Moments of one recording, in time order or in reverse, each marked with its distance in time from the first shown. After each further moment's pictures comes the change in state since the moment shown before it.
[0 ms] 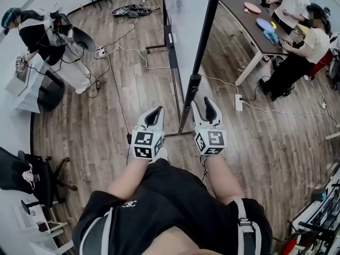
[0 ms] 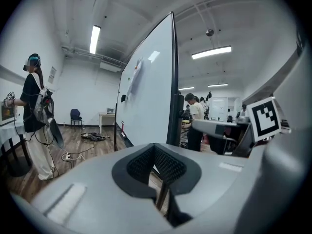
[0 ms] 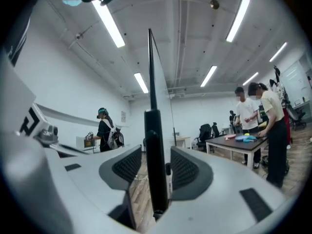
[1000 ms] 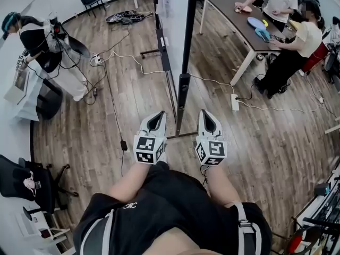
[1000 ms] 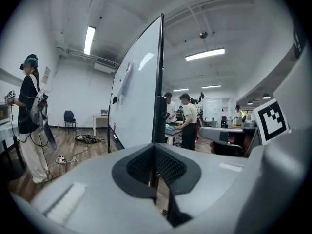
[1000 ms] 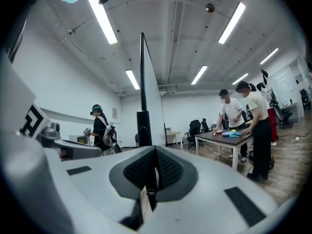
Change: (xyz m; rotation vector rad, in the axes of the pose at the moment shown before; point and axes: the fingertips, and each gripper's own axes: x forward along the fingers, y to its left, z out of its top) left arm 0.000 -0.048 0.002 0.025 -0.018 -0.061; right arm -0.061 -0.026 -0.008 0.027 0.055 -0.110
